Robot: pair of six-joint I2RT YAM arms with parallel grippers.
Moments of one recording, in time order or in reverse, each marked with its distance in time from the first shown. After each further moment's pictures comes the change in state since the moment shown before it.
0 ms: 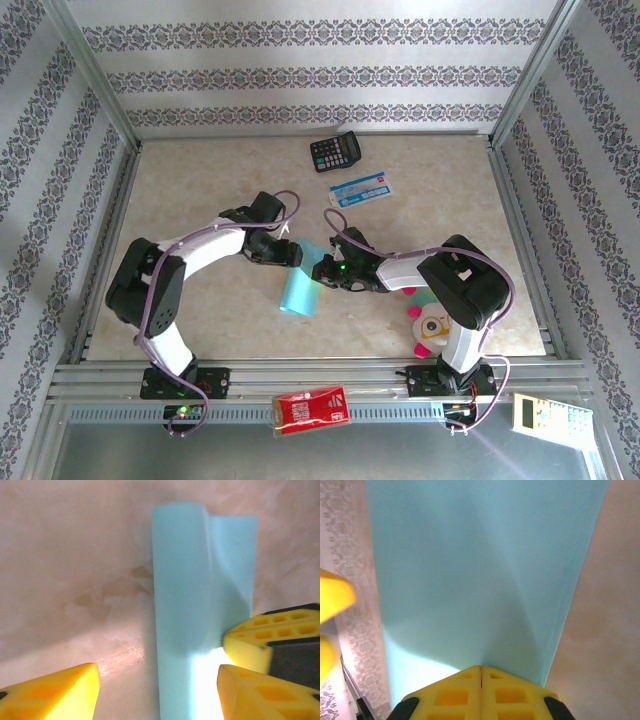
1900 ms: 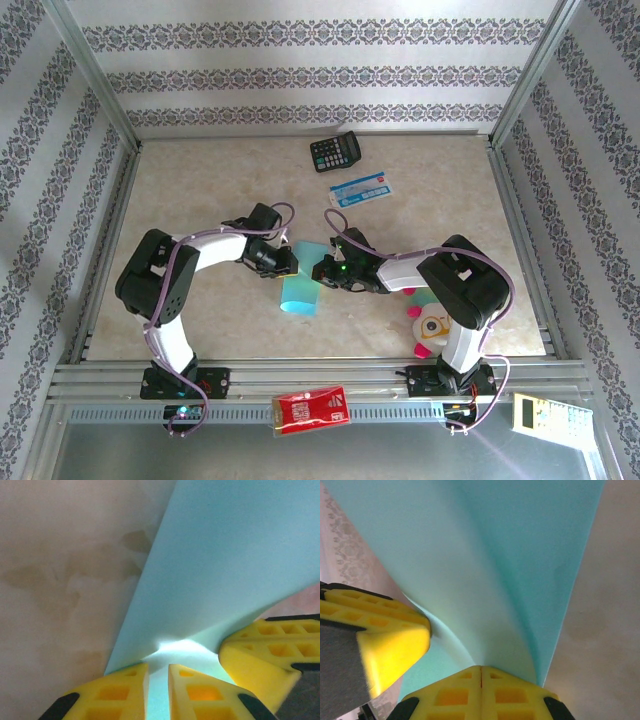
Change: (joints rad) left arm 0.032 0.102 -0.119 0.184 0.224 -0.180; right arm 0.000 0.004 -0.013 0.030 -0.004 0.003
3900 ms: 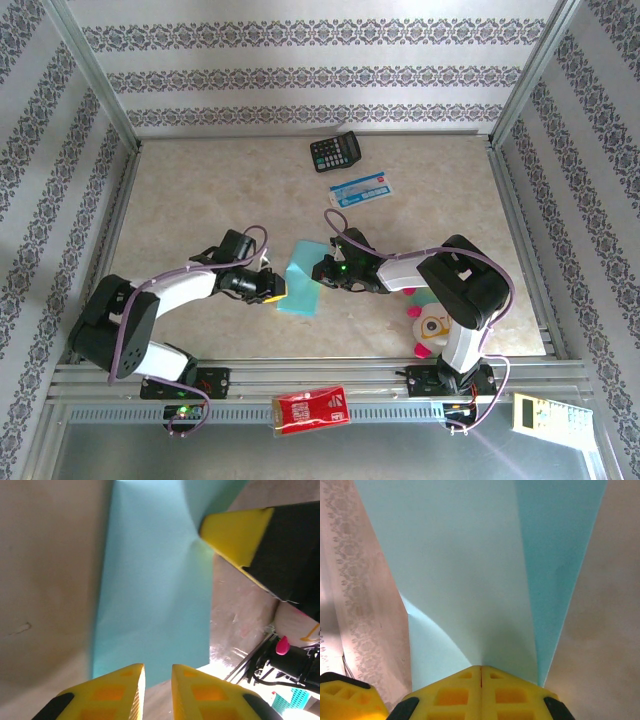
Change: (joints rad) left arm 0.024 -0.347 -0.369 0.150 0.166 -0.137; right arm 0.000 0.000 0.000 -0.001 0.001 -0.004
